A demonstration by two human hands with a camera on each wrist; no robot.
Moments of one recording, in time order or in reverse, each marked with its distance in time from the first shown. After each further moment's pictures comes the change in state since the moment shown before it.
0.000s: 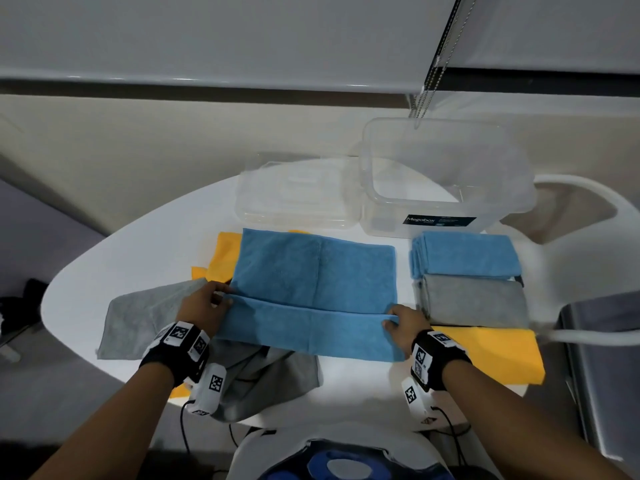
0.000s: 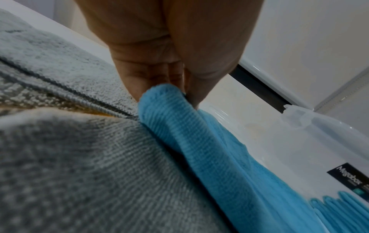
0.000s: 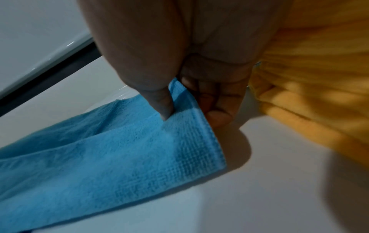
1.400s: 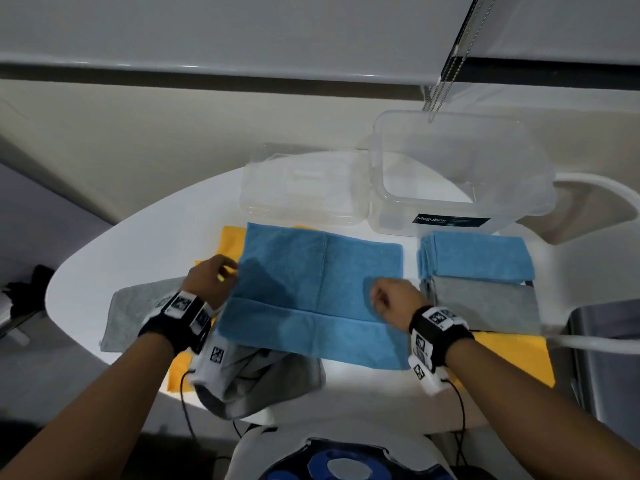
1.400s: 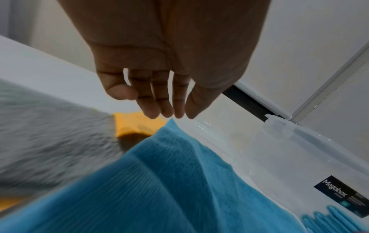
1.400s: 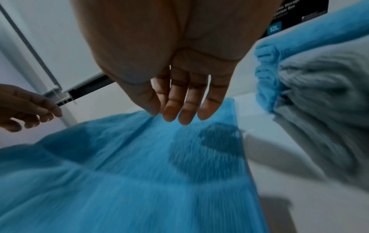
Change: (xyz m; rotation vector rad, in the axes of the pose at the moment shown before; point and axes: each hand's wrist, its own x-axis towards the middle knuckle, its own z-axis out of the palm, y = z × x) left_hand 0.027 0.032 -0.020 0.083 -0.003 0.084; right_hand 0.021 -0.038 -0.033 -0.071 0.047 -0.490
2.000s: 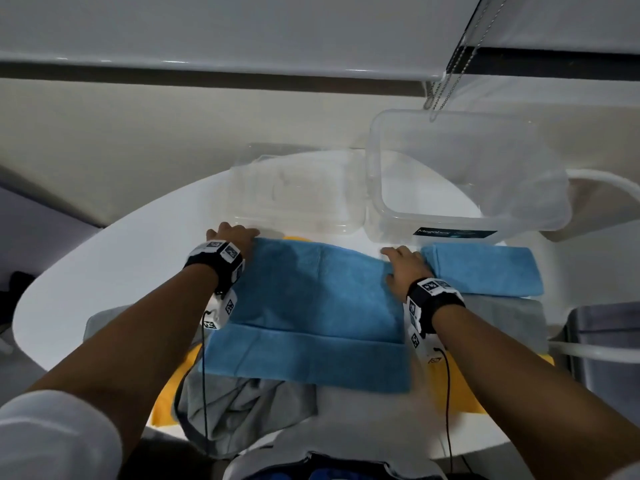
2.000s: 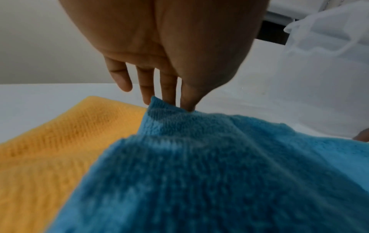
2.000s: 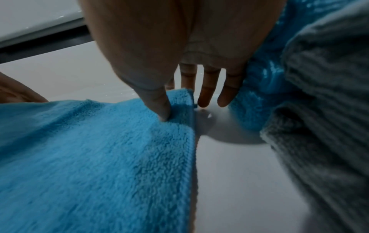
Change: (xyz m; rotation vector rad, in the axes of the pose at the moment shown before) left_hand 0.134 0.064 0.020 0.615 -0.340 0.029; right_hand 0.086 0.046 -0.027 -0.238 -0.051 0.302
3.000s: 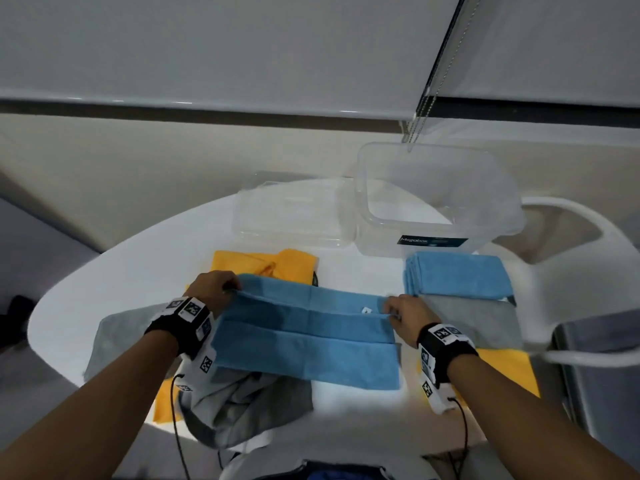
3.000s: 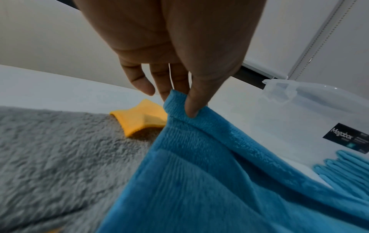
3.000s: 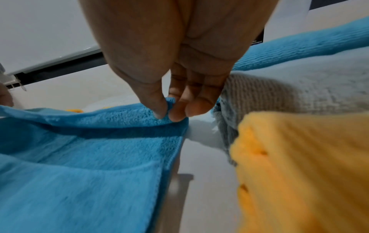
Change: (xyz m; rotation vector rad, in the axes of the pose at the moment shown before) left_hand -0.102 -0.041 0.046 -0.461 0.269 0.116; right_hand -0.101 0.008 0.010 0.104 0.079 -0.131
